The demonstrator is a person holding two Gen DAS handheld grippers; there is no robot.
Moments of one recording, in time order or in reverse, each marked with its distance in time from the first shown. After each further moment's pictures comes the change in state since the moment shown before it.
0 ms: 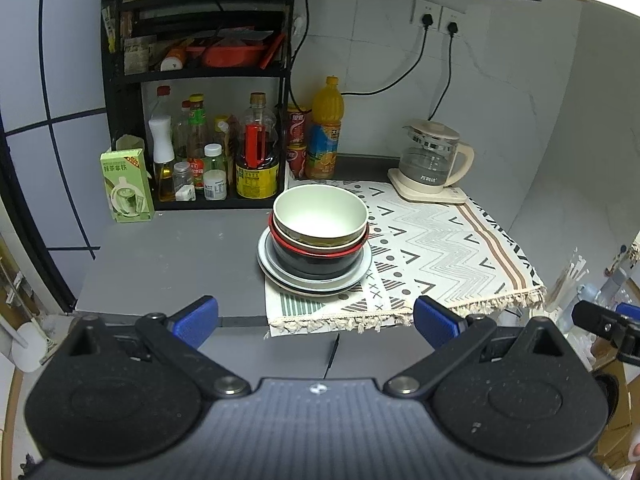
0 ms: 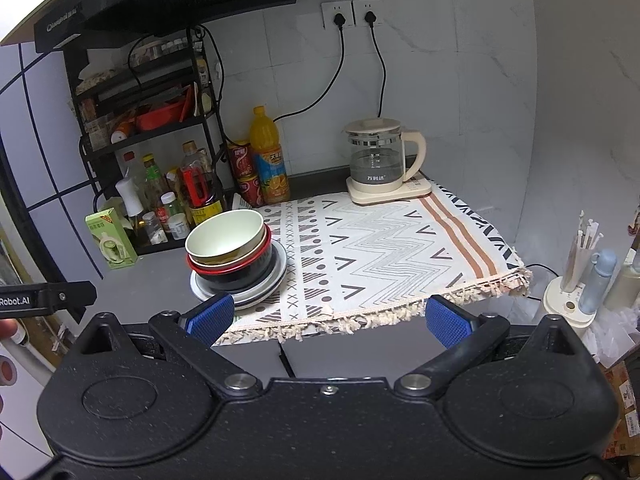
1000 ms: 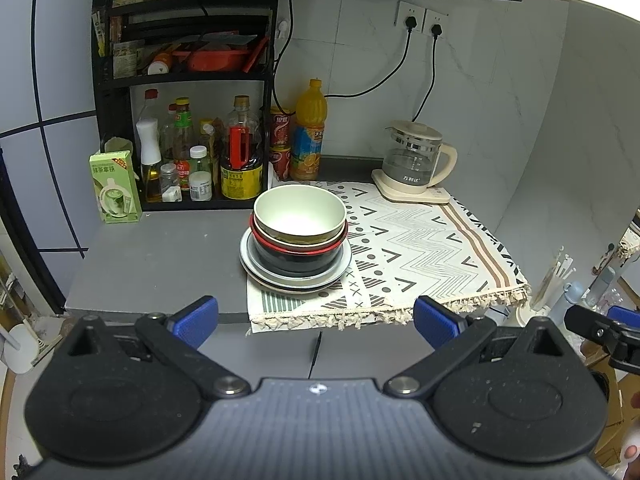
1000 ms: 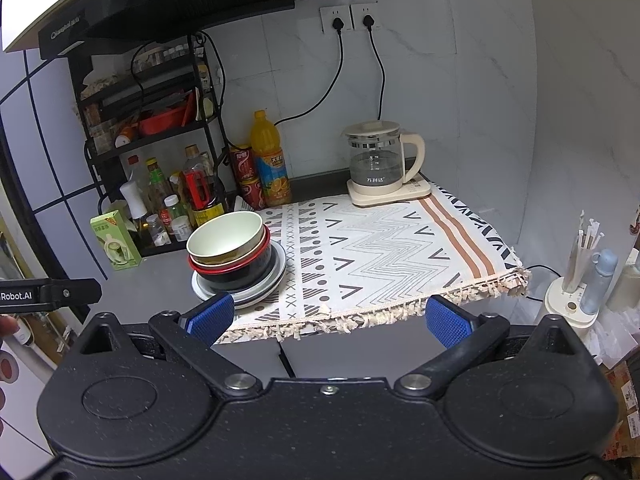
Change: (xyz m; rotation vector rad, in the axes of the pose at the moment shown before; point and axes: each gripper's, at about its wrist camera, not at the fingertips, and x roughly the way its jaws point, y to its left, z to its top) left arm -0.010 -0.015 -0.007 0.003 -0.007 -0.031; right arm -0.009 -0.012 -0.006 0.007 -0.015 0.019
